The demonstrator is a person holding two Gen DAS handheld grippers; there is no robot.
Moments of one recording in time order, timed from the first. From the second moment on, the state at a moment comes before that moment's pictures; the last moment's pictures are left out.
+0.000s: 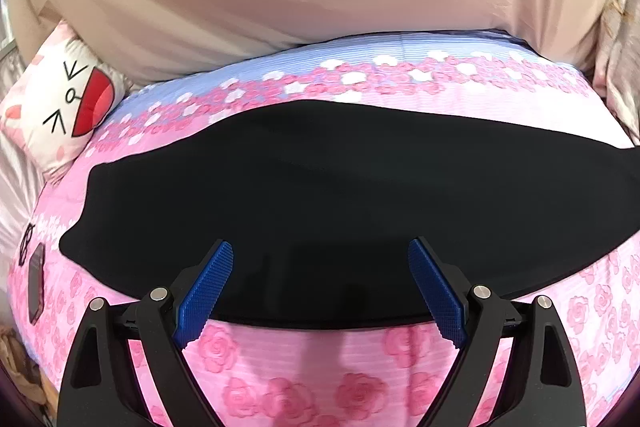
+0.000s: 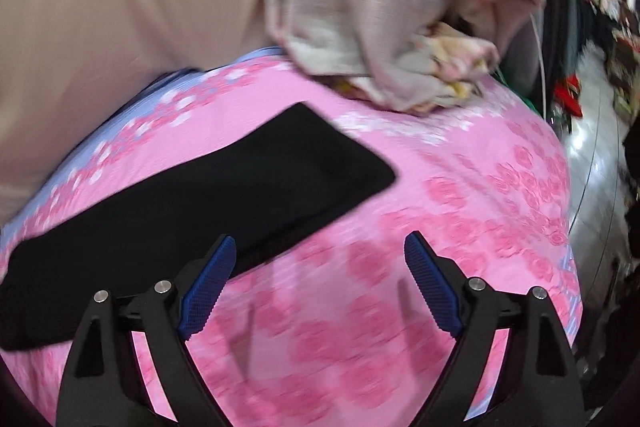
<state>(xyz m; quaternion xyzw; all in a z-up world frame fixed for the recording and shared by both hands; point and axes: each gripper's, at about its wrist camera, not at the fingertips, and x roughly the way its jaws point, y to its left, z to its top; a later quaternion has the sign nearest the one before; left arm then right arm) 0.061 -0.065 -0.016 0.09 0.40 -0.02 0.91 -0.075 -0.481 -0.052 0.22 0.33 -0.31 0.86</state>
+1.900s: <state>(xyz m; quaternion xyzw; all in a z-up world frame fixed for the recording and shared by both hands) 0.073 -0.044 -0.023 0.08 0.42 0.00 0.91 -0.020 -0.545 -0.082 0.25 0.36 -0.28 0.85</state>
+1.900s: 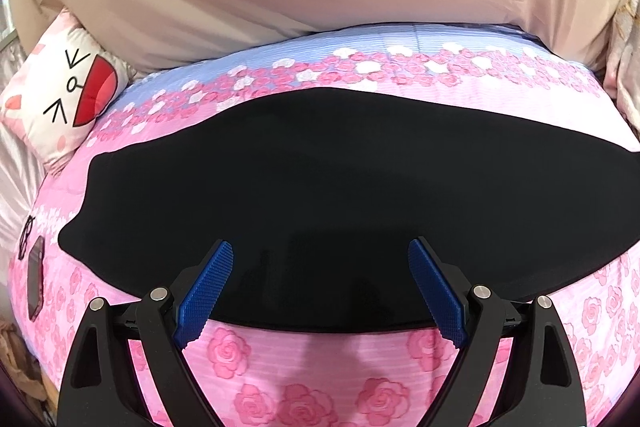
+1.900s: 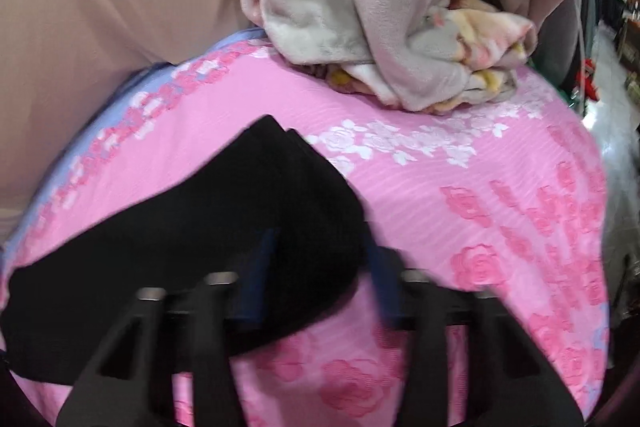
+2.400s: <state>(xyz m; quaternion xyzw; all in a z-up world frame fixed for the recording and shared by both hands) 0.071 0.023 -0.023 0.04 0.41 0.01 0.91 0.025 -0.417 0.038 0.19 0.29 -0.17 0.92</state>
